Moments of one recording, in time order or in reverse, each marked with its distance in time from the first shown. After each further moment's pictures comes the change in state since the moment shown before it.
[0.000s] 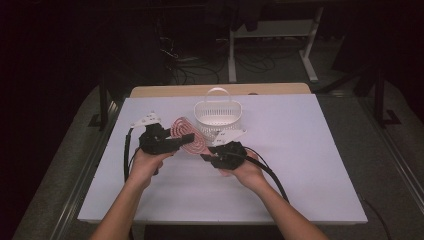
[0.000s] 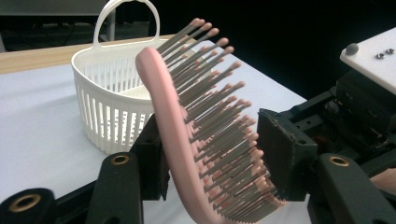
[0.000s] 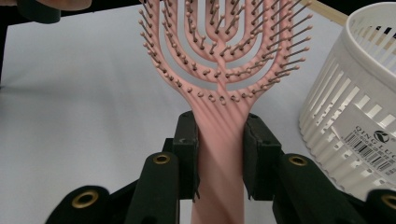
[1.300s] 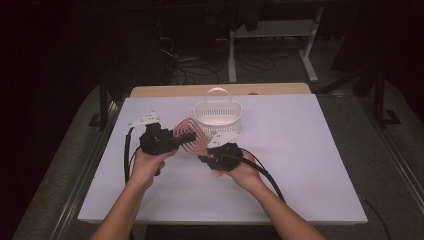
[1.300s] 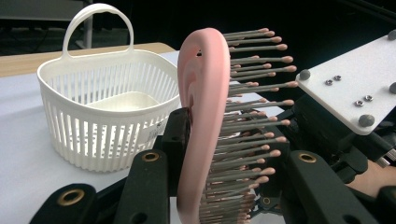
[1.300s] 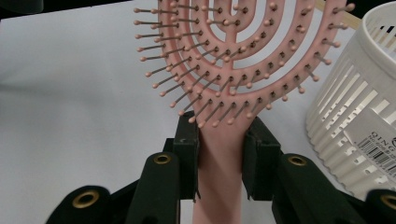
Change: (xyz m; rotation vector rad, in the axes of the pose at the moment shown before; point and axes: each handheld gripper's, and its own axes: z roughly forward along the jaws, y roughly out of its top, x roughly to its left) left arm -0.006 0.004 -0.002 -0.034 -0.090 -0.017; right arm 0.007 0.002 0.008 0.014 -0.011 -0.009
